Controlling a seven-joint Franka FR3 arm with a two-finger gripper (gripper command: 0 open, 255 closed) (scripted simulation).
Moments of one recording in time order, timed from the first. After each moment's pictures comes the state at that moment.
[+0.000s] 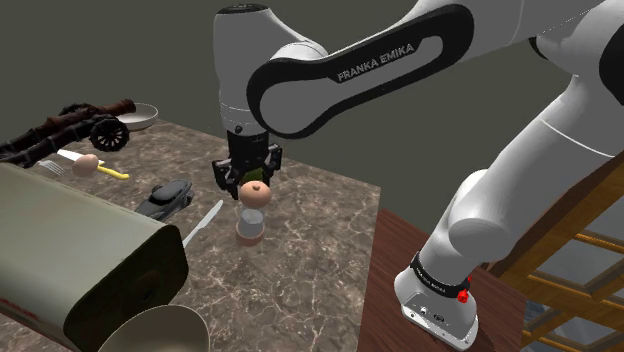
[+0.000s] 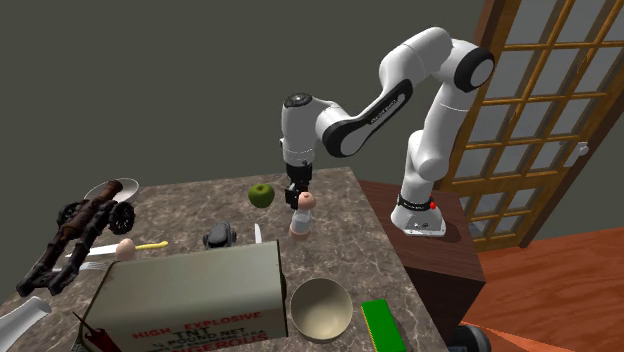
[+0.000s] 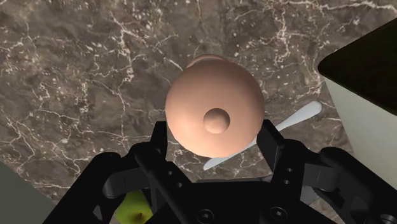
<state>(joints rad) 0.10 -0.18 0.52 -2.25 0.01 2.09 0.77</state>
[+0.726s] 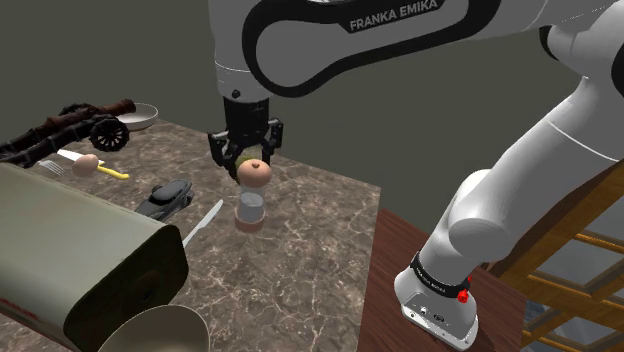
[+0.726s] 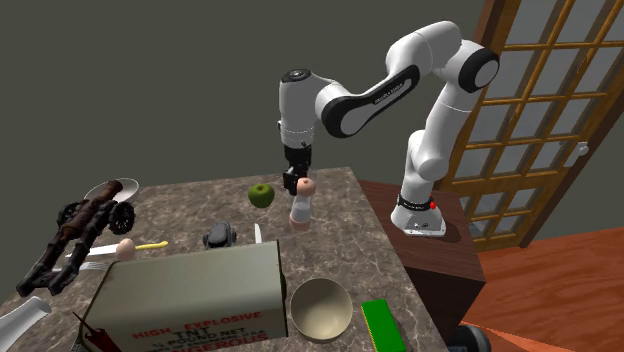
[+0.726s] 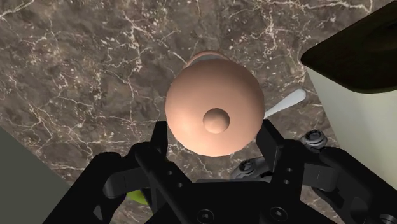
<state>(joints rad) 0.10 -0.22 0.51 -2.14 0.03 1.94 0.75</state>
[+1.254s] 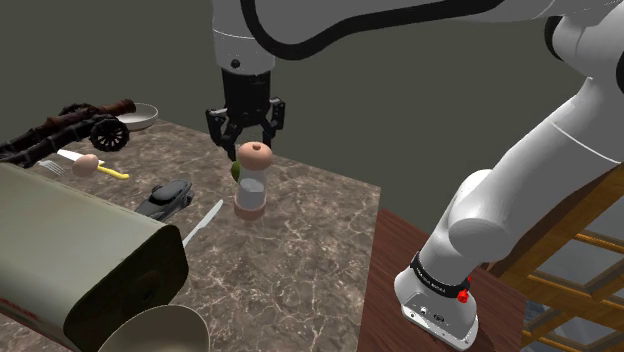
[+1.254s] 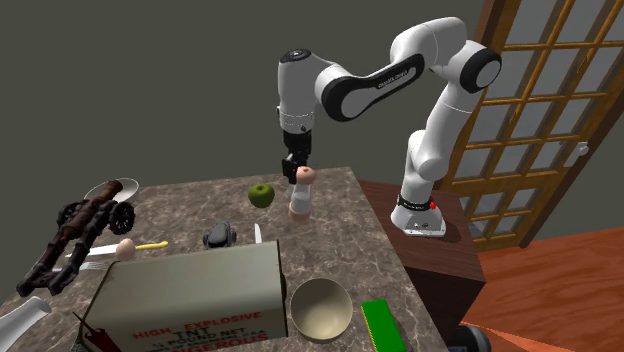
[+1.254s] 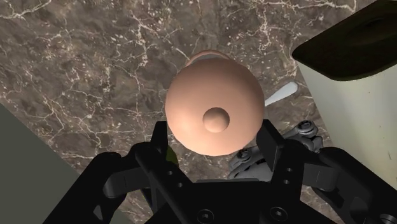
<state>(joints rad) 0.10 -0.24 0.50 -2.05 0.03 1.84 0.73</state>
